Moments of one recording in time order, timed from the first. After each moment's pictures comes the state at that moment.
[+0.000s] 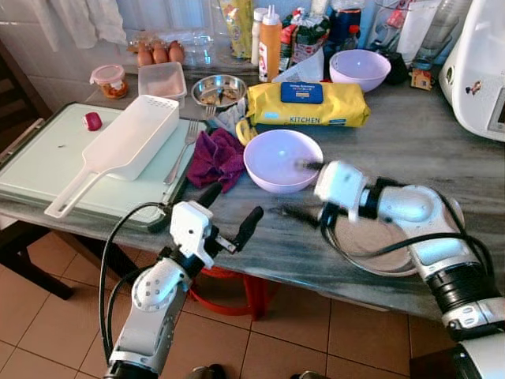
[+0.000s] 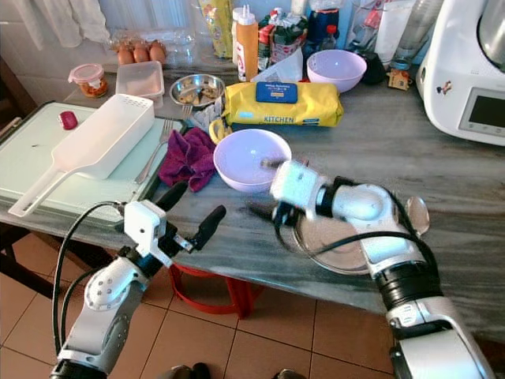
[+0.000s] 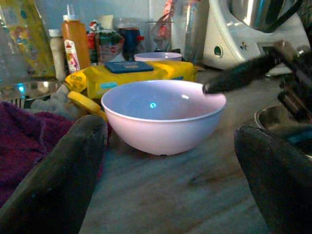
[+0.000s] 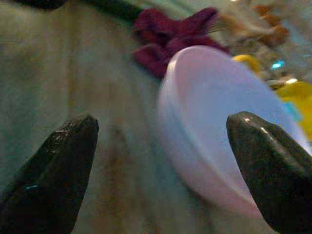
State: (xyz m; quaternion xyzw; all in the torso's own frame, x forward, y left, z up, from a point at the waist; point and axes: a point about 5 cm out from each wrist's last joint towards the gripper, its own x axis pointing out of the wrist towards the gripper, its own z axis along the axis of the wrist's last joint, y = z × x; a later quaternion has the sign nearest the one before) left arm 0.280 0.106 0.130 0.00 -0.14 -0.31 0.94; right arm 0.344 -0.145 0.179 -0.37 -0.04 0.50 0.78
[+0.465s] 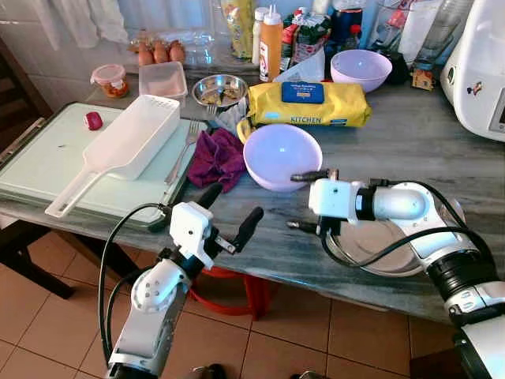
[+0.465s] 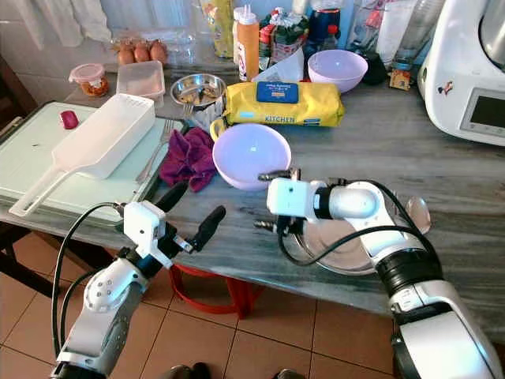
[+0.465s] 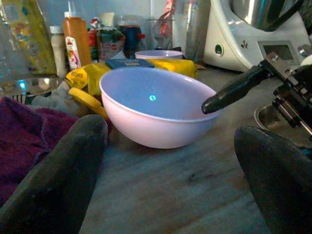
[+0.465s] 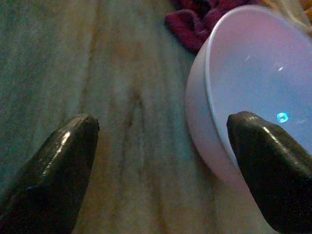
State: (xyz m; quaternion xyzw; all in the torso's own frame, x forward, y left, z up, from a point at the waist) left arm 0.277 0.106 0.128 0.00 -0.14 -0.30 0.94; right arm 0.350 -0.148 0.174 -0.45 -0.02 0.52 0.73
